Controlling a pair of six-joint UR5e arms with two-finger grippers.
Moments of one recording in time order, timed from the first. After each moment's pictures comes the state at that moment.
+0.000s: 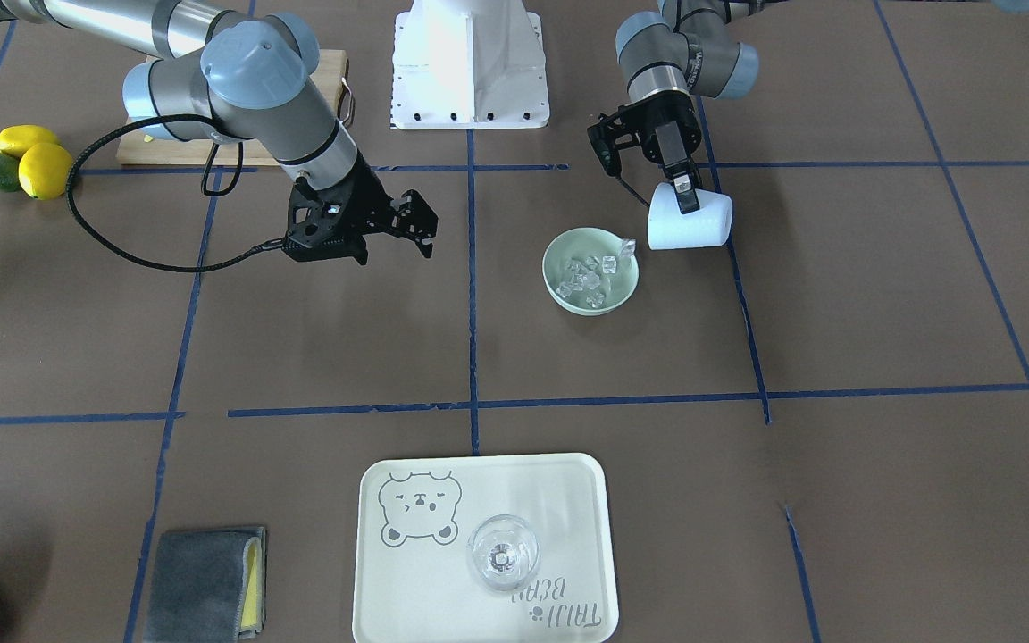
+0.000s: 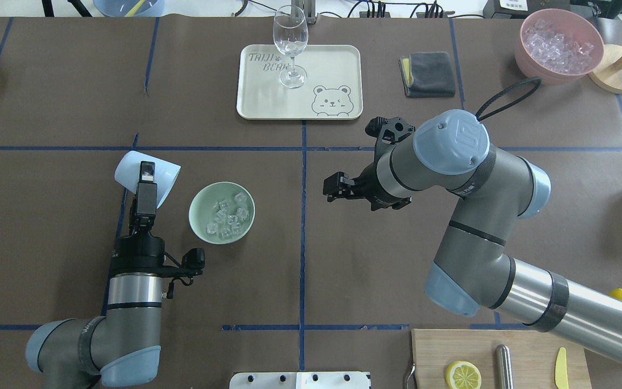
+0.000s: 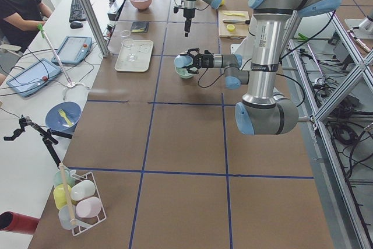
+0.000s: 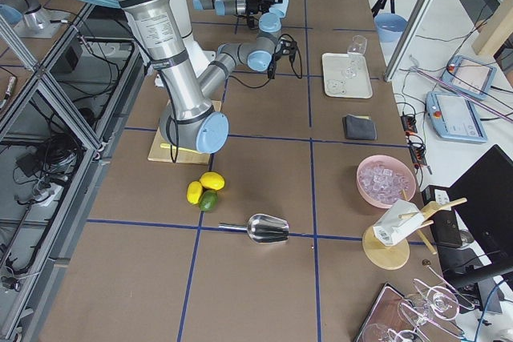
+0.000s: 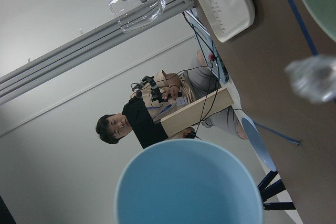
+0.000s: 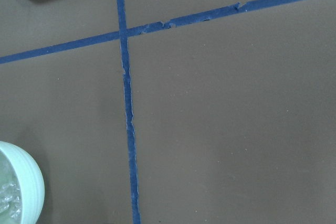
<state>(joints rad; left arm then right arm) -0.12 -1.78 -1.74 -2.21 -0.02 0.76 0.56 -1.07 1.76 -1.22 1.97 1.40</state>
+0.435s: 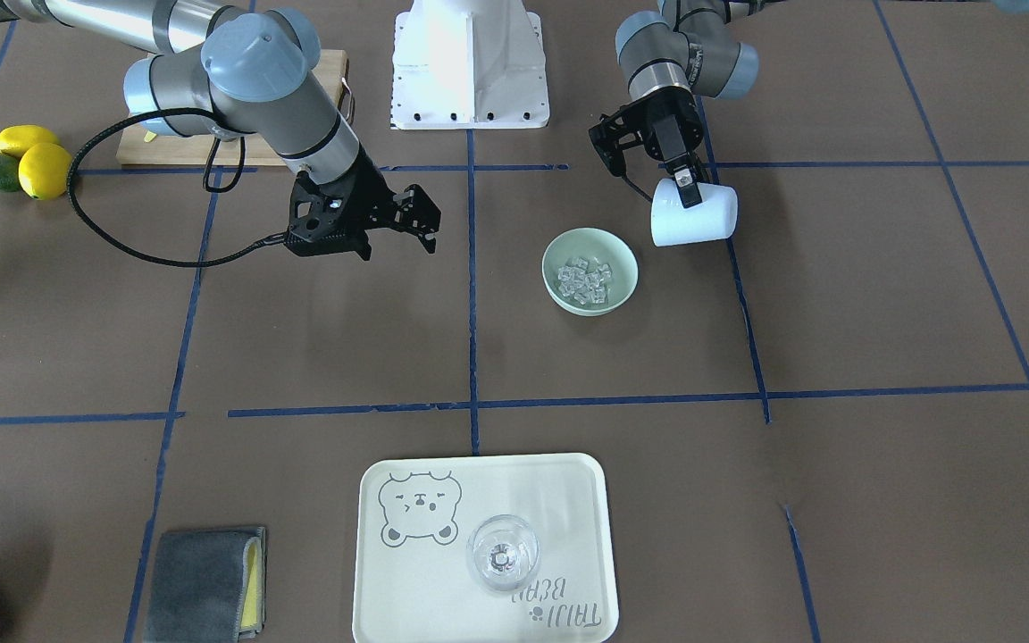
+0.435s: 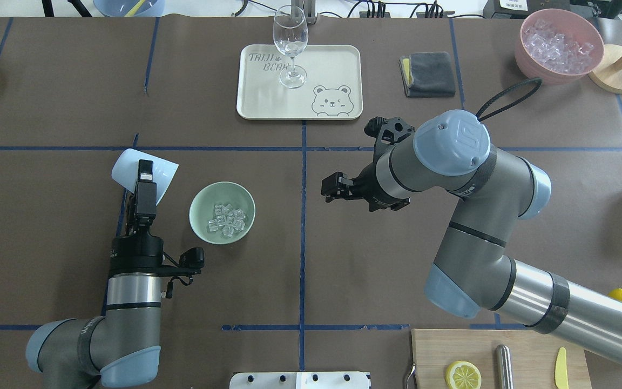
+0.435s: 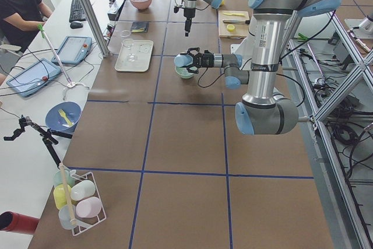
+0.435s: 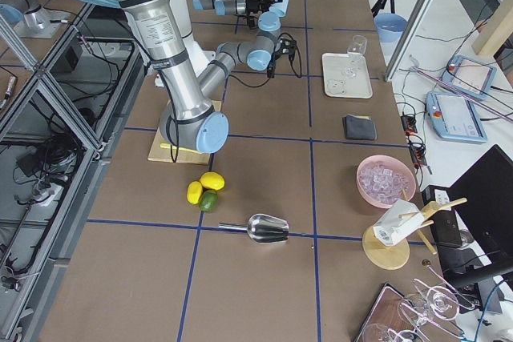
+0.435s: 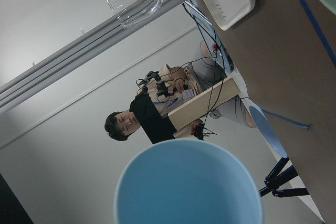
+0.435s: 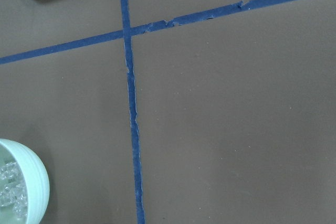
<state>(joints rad) -0.12 -1.78 -1.75 -2.24 -0.01 0.78 0.56 -1.07 1.77 -1.22 1.97 1.40</state>
